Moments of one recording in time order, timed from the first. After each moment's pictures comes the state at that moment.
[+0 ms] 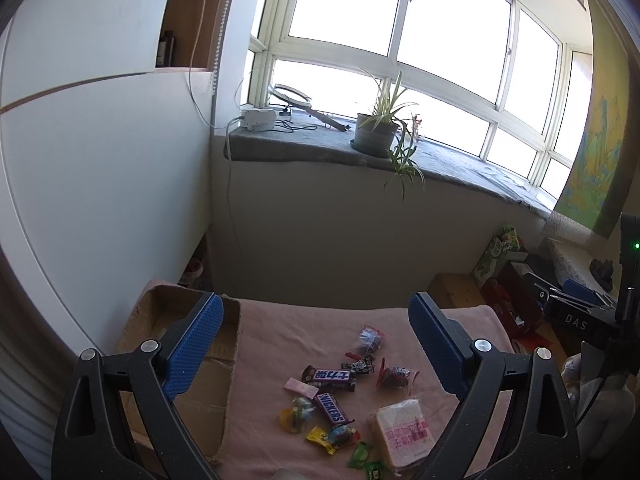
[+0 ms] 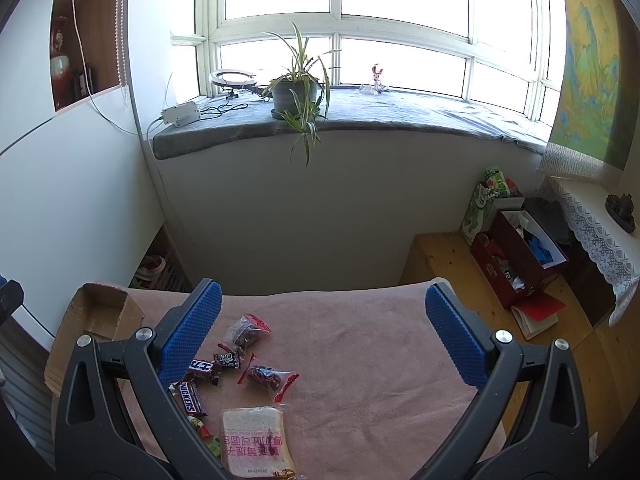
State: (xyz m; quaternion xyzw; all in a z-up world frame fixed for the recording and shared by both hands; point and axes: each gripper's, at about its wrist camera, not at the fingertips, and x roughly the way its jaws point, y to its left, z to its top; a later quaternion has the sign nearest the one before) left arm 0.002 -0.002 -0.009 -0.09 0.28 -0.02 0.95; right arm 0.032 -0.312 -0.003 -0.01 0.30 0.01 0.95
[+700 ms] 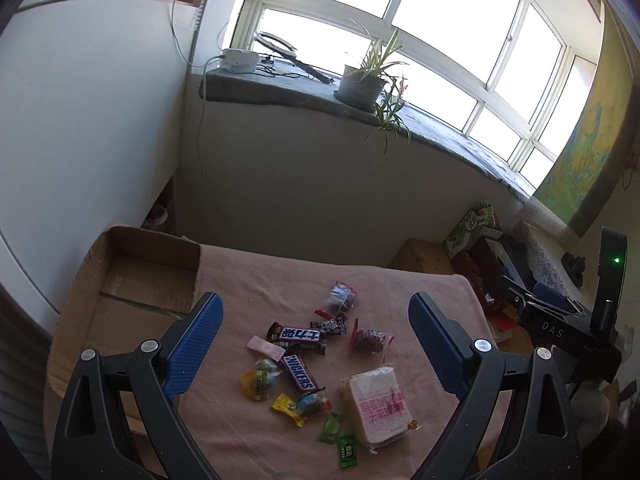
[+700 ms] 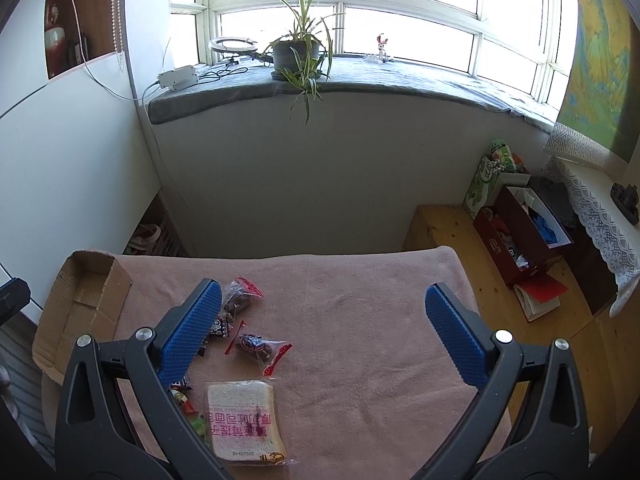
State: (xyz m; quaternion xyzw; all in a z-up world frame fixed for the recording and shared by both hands) left arm 0.021 -0.004 -0.054 -0.15 0.36 -0.08 0.92; right arm 0.041 -0.316 -0.042 -0.01 0.36 0.02 0.93
